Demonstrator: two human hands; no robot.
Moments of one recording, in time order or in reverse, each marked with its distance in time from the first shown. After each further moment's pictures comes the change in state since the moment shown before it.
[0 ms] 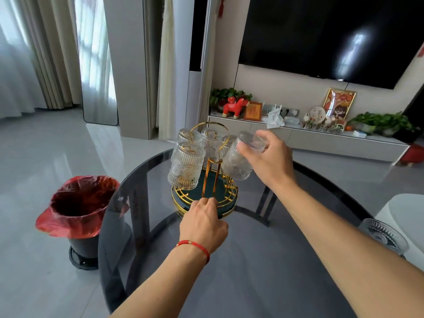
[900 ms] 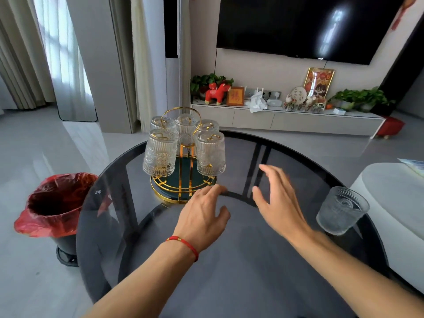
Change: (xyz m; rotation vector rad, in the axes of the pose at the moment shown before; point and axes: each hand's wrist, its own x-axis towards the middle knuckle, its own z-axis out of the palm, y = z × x) left_hand -0.027 0.030 0.008 -0.160 0.024 0.318; right_hand -0.110 0.103 -0.043 -0.235 -0.091 -0.137
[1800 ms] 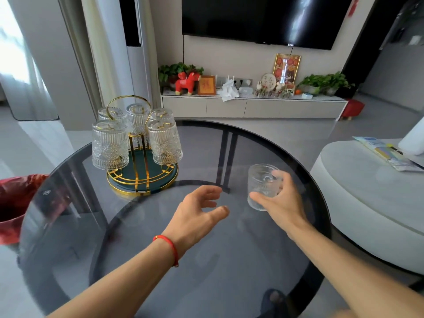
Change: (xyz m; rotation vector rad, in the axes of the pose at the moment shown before) left_hand -0.015 0.060 0.041 -0.569 -0.239 -0.256; right_hand -0.050 0.086 -0.052 0.381 0.053 0.578
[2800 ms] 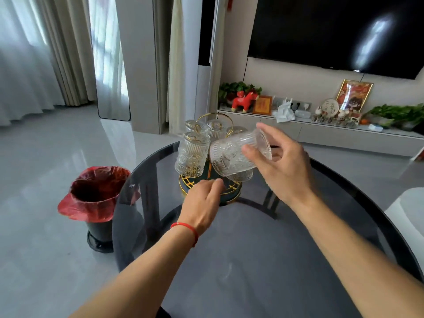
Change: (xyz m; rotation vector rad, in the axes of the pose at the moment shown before) left_hand 0.010 -0.029 -0.115 0.177 0.398 0.051; right_hand -0.014 -0.199 0.094 0.086 -0.183 -0.611
